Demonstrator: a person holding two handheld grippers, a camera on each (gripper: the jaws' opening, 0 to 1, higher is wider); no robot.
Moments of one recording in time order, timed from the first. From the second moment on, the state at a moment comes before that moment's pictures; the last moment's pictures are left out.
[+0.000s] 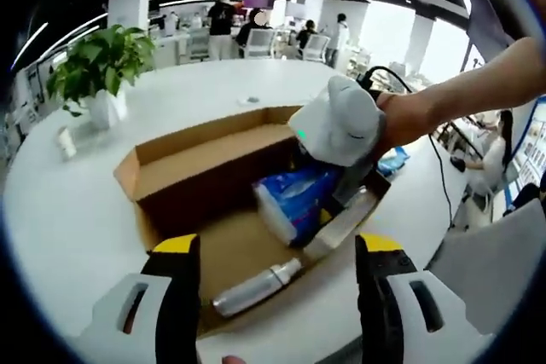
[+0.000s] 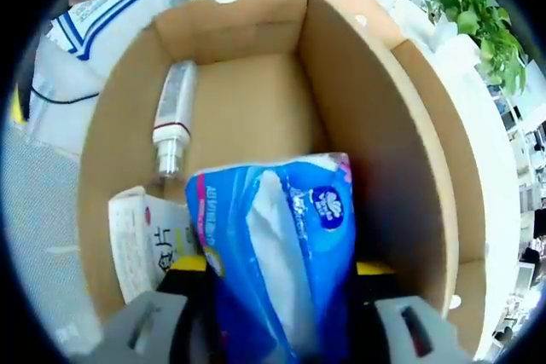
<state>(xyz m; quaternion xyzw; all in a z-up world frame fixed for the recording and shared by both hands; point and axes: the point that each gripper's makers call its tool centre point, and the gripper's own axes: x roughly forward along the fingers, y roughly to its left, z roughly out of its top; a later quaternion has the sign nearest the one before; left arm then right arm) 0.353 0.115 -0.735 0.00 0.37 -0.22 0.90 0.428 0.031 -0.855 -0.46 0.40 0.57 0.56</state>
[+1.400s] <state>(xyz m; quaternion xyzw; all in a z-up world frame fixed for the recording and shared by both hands) 0.352 0.115 -0.736 -0.04 0.37 -0.22 0.90 0.414 0.041 -0.821 -0.39 0.34 0.57 0.64</state>
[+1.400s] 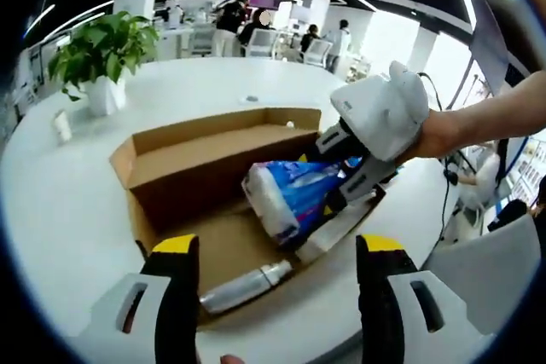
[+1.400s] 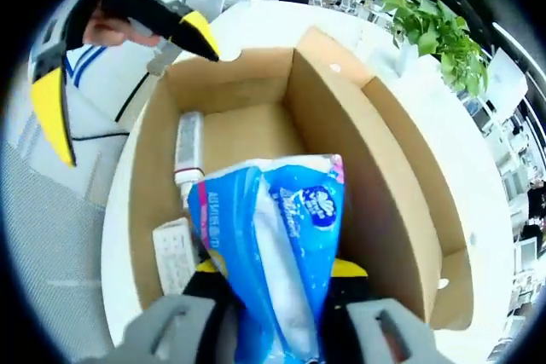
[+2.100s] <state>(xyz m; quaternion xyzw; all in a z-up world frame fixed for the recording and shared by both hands) 0.348 0.110 -0.737 -0.04 0.37 -0.22 0.90 0.407 0.039 -0.771 -0.40 0.30 0.58 0.65</state>
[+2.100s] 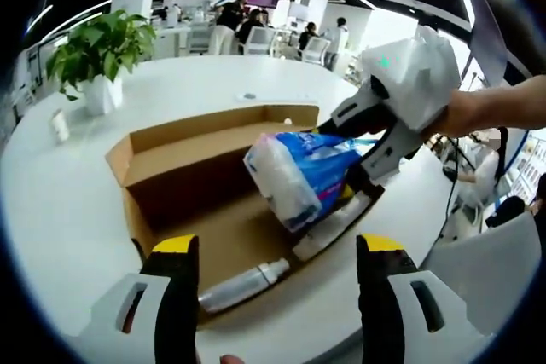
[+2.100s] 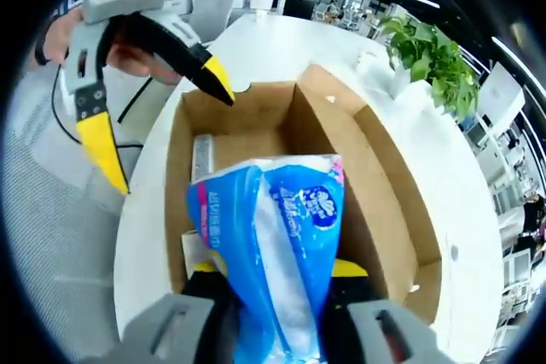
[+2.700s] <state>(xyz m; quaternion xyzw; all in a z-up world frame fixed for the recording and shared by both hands) 0.347 0.107 -0.740 -0.03 0.37 -0.23 0.90 0.410 0.033 -0.726 -0.40 0.27 0.58 0.65</state>
